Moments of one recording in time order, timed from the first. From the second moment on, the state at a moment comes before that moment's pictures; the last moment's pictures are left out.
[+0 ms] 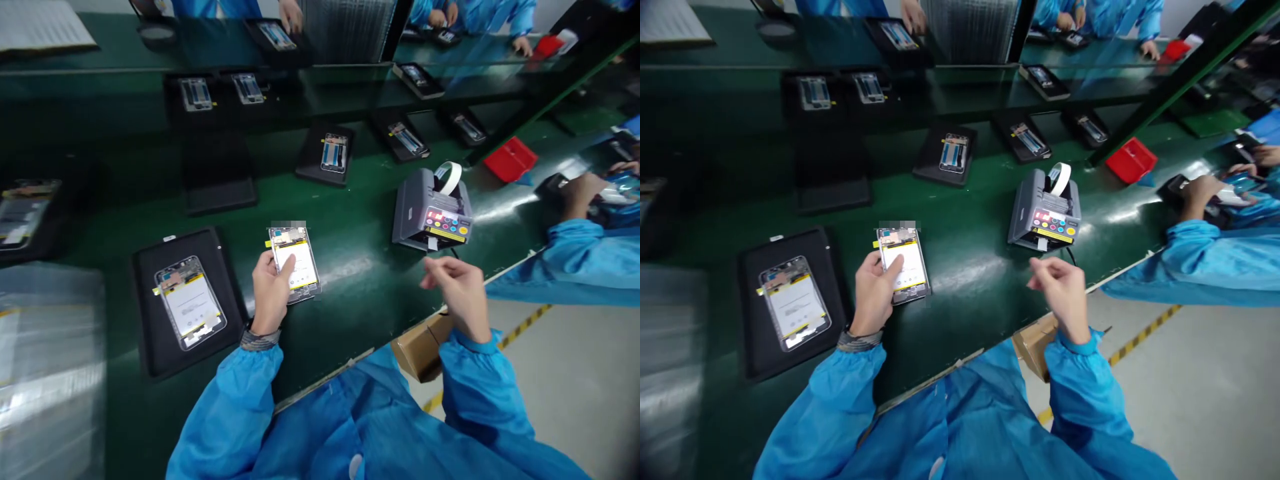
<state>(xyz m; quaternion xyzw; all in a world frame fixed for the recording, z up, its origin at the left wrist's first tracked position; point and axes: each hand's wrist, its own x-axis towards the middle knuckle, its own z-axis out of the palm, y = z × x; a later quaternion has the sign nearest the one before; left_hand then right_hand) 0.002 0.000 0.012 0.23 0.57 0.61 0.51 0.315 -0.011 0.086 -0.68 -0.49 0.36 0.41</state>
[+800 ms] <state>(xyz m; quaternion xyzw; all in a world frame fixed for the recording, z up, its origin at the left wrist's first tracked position) 0.007 -0.002 0.003 0.25 0.56 0.61 0.51 0.332 0.020 0.070 -0.70 -0.36 0.32 0.52</state>
